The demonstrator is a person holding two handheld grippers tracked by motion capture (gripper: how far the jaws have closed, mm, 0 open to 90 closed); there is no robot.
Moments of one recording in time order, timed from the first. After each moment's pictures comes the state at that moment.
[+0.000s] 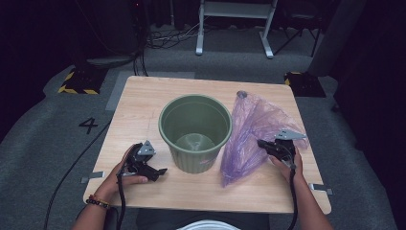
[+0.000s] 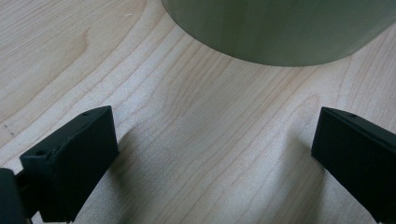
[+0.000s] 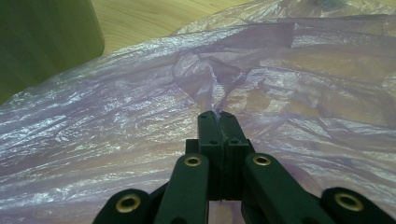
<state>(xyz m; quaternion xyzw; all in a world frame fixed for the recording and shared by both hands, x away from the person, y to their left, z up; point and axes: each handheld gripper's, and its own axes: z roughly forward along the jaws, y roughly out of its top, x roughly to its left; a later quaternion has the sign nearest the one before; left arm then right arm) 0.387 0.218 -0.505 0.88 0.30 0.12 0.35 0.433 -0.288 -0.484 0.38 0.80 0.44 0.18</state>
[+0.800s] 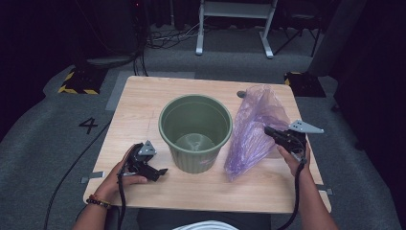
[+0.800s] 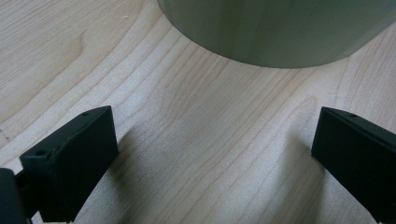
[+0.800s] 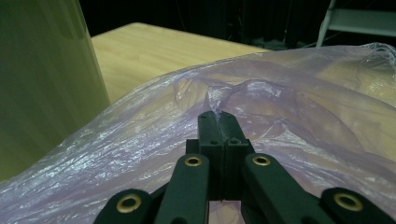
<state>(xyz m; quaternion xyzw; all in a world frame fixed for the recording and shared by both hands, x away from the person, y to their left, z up) 0.387 0.216 -0.505 0.88 0.30 0.11 0.35 0.431 -0.301 -0.436 0.37 0.74 0.52 0.22</state>
